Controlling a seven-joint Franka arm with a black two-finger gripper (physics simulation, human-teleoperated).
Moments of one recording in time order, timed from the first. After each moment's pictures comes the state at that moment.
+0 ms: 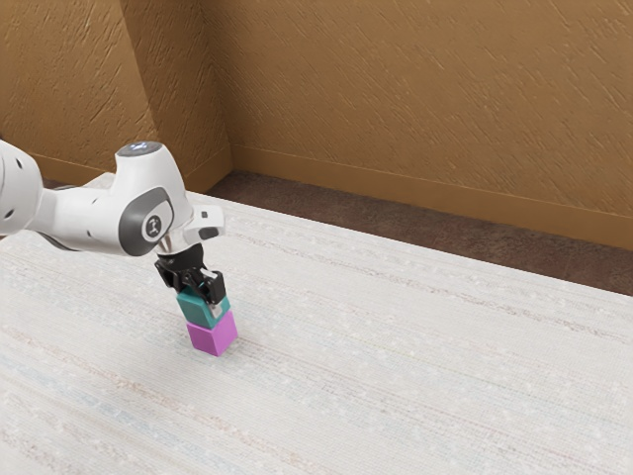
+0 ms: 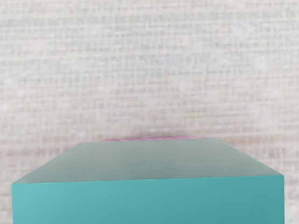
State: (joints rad) arm -0.05 0.13 0.14 -2.21 -0.10 2.39 0.20
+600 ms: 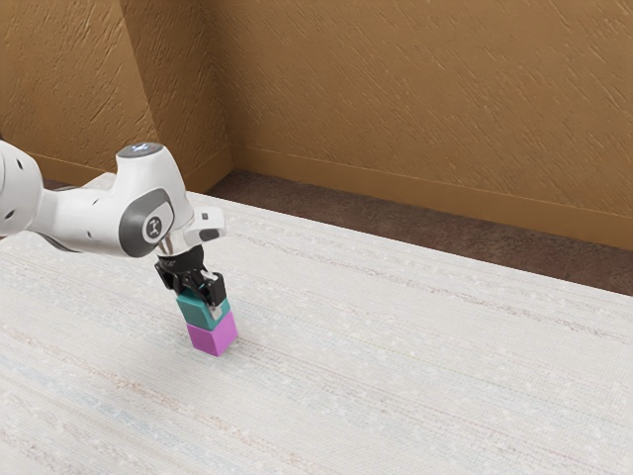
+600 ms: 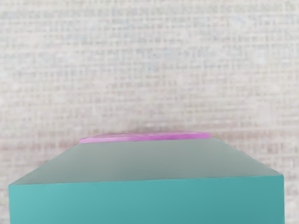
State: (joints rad) arm -0.05 0.13 0.14 -2.21 -0.10 2.39 0.20
